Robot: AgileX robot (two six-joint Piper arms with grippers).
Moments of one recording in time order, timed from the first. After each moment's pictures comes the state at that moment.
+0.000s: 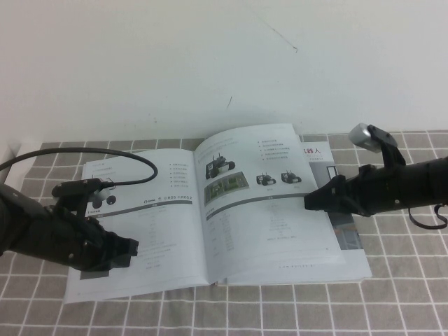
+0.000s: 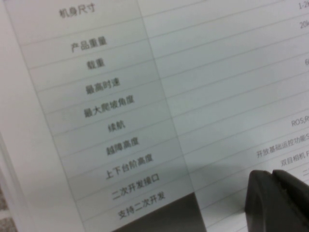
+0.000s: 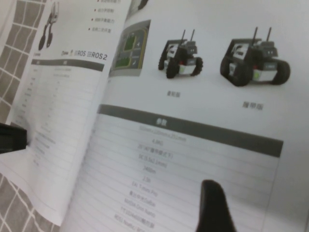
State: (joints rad) right arm 0.12 2.10 -1.18 1.43 0.80 -1.30; left arm -0.08 1.84 -0.89 -0.92 0.48 0.83
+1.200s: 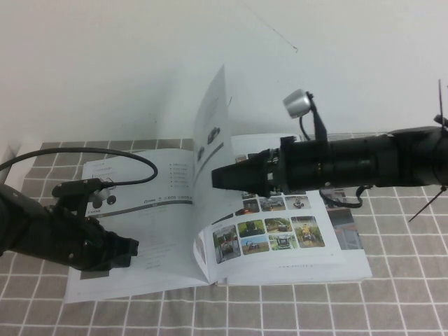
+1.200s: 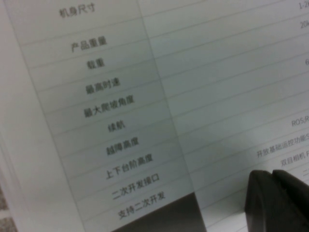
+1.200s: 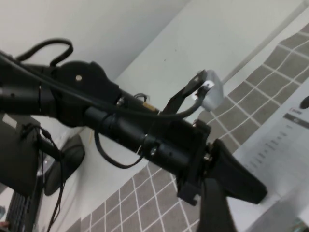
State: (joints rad) right arm 0.35 2.08 -1.31 1.70 1.15 -1.52; left arm -0.08 1.84 -0.89 -0.92 0.48 0.83
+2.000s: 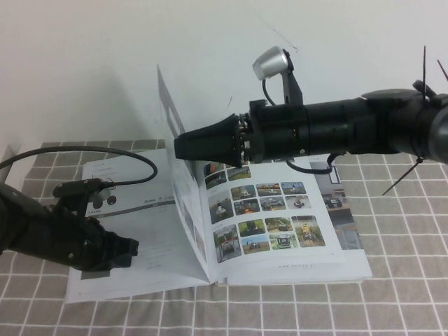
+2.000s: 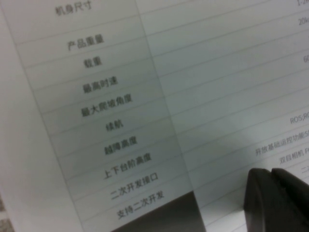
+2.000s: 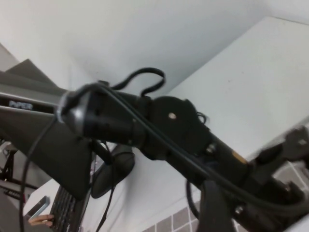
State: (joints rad) right arm 0.43 2.08 -1.51 1.70 1.23 -1.44; left arm -0.07 1.84 -0.90 -0.93 0.51 0.83
